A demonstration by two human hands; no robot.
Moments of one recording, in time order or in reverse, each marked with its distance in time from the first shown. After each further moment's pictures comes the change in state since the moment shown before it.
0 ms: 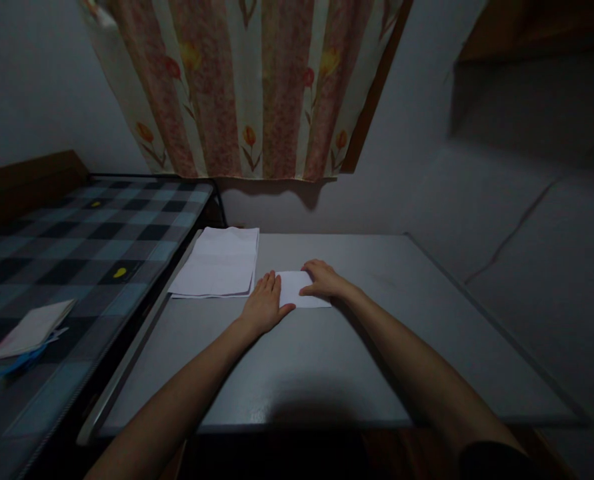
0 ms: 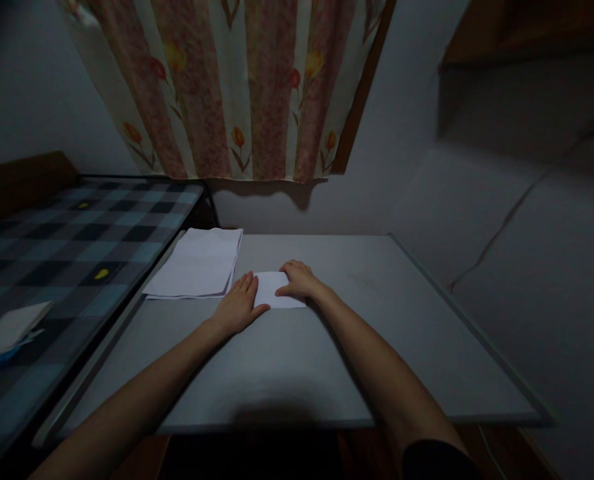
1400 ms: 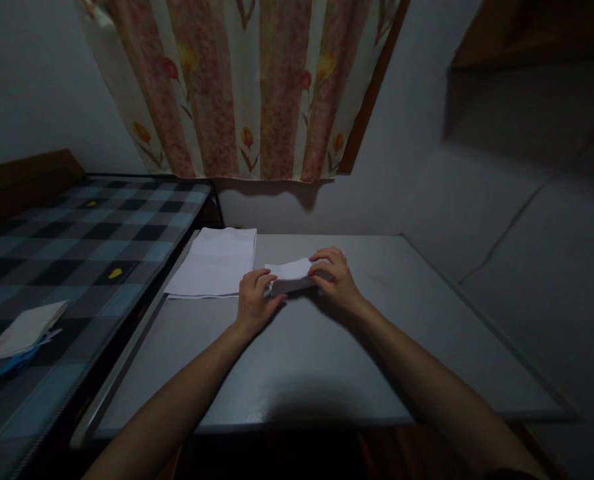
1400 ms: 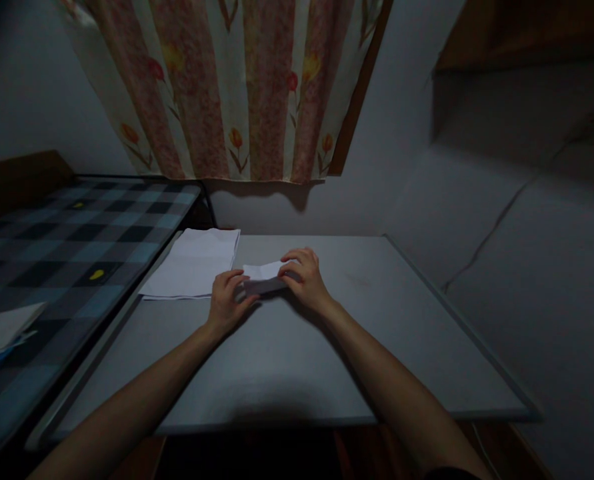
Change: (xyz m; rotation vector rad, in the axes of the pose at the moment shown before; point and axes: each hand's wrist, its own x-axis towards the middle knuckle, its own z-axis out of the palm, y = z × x) left_hand -0.007 -0.002 -0.016 -0.301 0.598 -0.004; right_hand -0.044 -0.023 -0.030 0.196 0.594 -0.215
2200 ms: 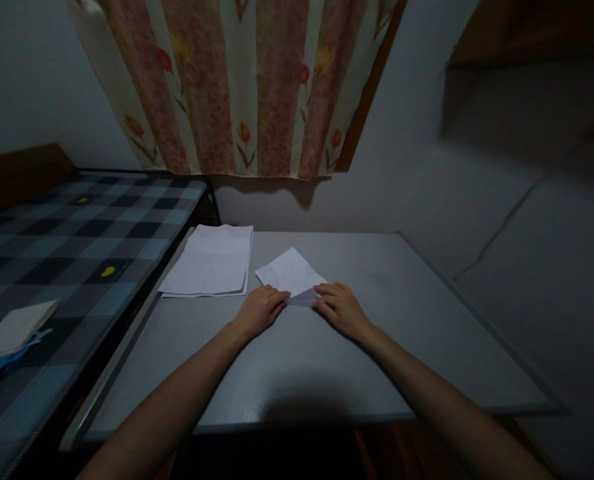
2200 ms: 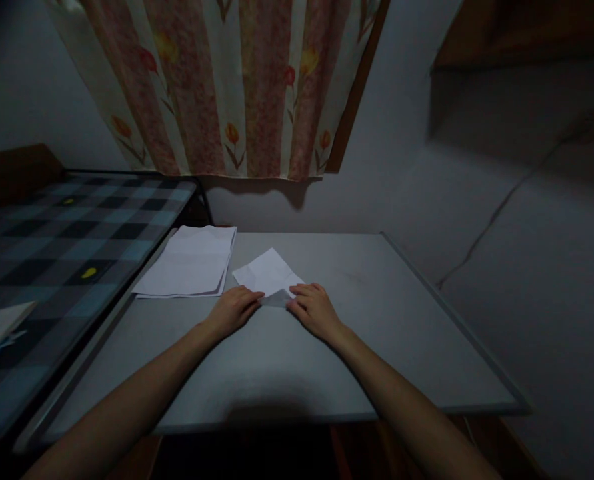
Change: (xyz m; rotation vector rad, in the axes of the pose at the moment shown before) left_hand -0.004 0.002 0.007 -0.018 -0.483 0.254; right_hand -0.072 0.019 0.003 -0.186 -0.366 0.083
